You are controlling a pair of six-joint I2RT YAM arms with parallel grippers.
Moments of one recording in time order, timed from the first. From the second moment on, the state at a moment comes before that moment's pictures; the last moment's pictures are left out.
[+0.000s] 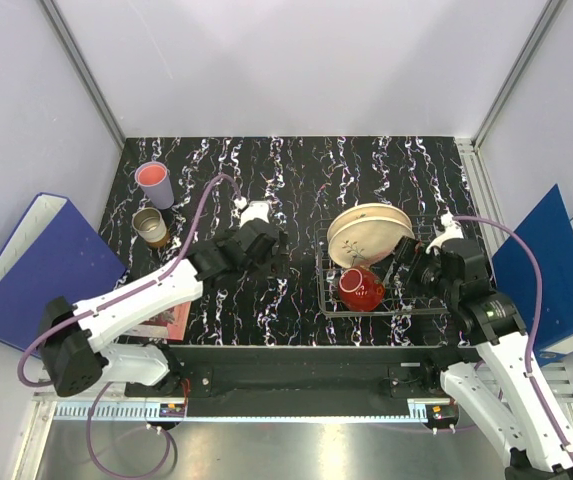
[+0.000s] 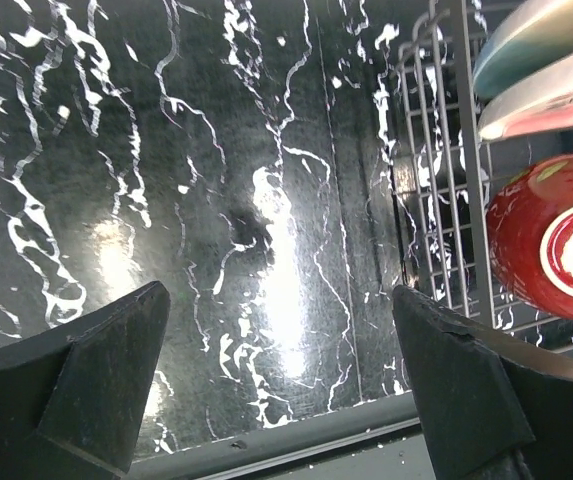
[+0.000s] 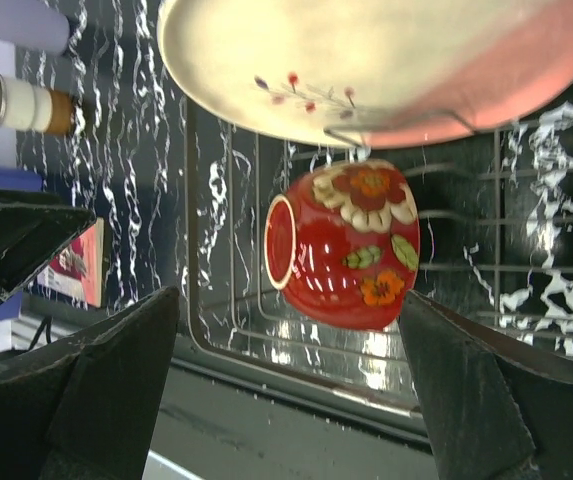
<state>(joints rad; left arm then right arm) -0.90 1.26 1.03 -0.63 -0.35 -0.70 0.31 0.62 0.76 -0.71 -0.17 0.64</state>
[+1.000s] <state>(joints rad) -0.98 1.48 1.04 -0.42 -0.32 -0.75 0.31 0.66 0.66 -0.72 -0.15 0.75</state>
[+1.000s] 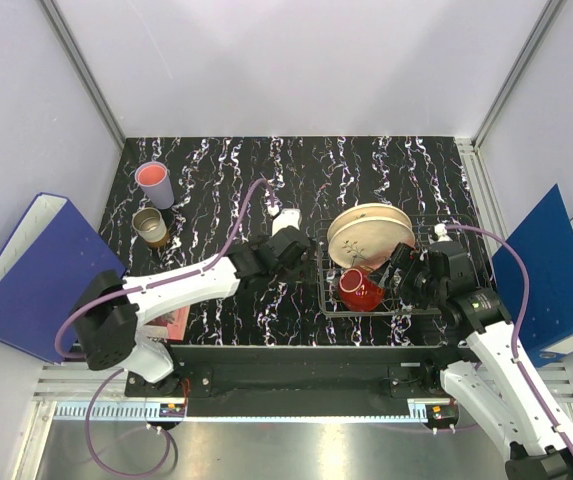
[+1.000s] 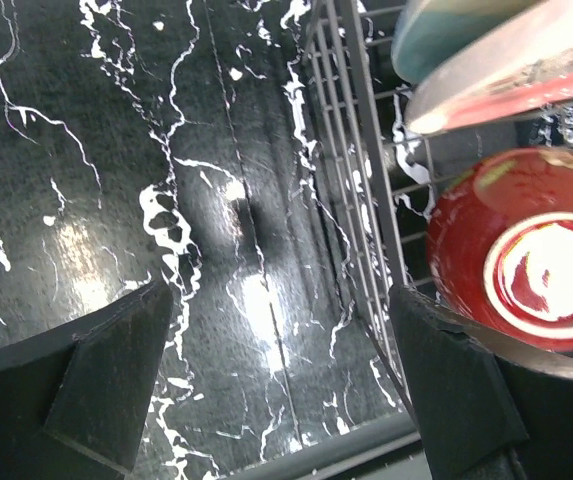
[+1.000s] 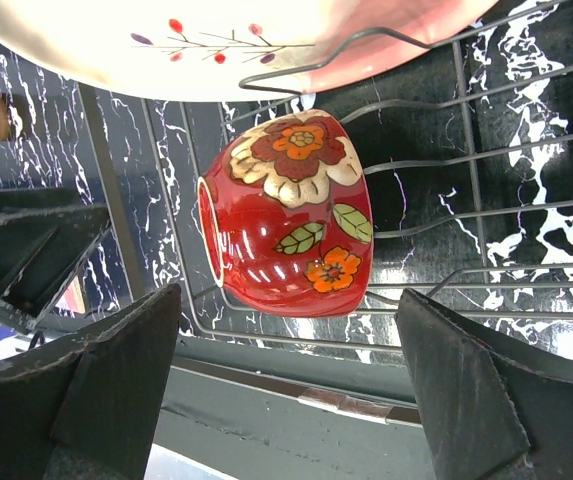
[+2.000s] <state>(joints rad) -0.98 1.56 1.15 -0.37 -0.36 -0.75 0.31 0.66 0.65 -0.72 -0.15 0.76</state>
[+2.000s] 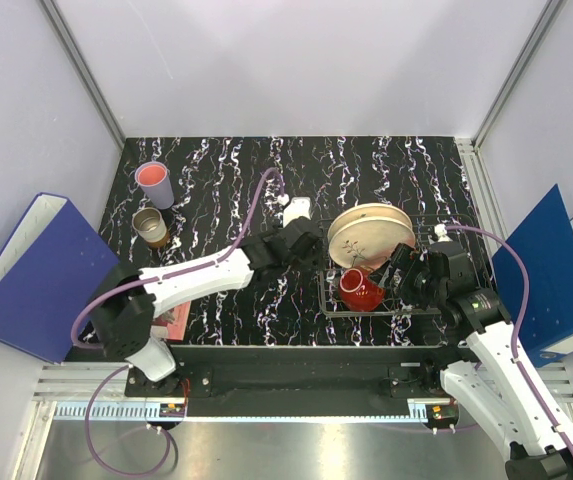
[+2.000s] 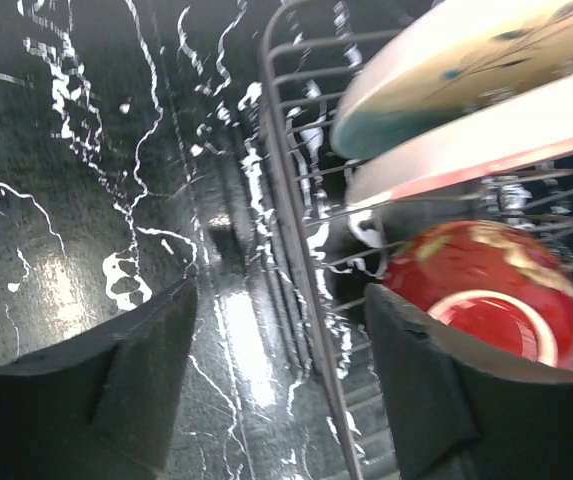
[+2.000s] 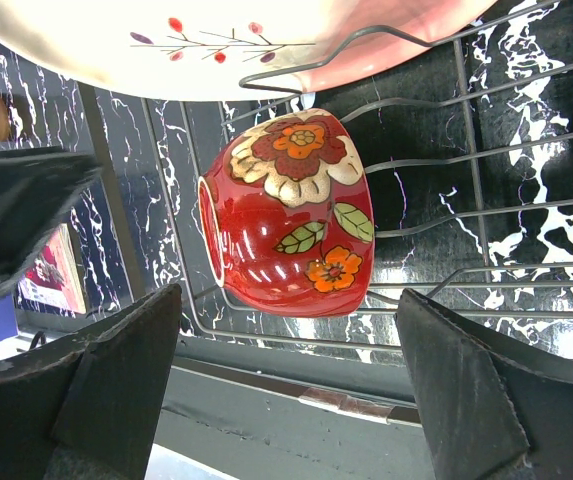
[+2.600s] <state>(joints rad) -0.94 1.64 1.16 -0.28 -0.28 -0.79 0.31 0.73 0.65 -0.72 -0.15 0.76</state>
